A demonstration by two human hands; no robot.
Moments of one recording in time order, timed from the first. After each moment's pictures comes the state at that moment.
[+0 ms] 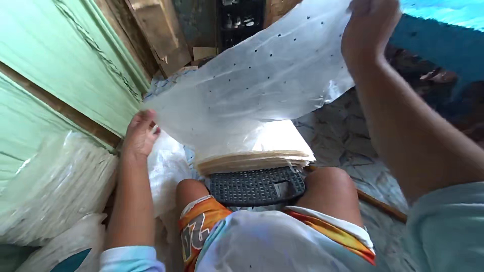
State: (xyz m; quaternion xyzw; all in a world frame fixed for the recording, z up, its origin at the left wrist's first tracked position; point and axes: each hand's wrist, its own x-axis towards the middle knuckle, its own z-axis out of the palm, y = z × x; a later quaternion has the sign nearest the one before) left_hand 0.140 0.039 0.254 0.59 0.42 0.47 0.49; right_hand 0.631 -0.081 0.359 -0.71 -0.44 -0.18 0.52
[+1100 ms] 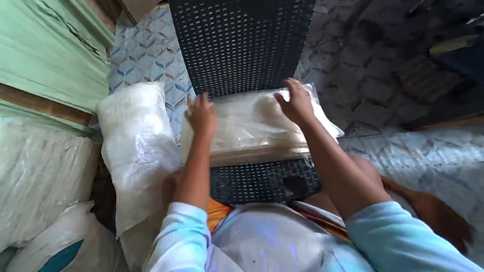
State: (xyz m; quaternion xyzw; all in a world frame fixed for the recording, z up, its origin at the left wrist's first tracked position) left_hand 0.329 0.131 0.080 0.79 0.58 0.11 0.17; right_hand 0.611 0.027 0.049 -0.81 -0.52 0.13 0.26
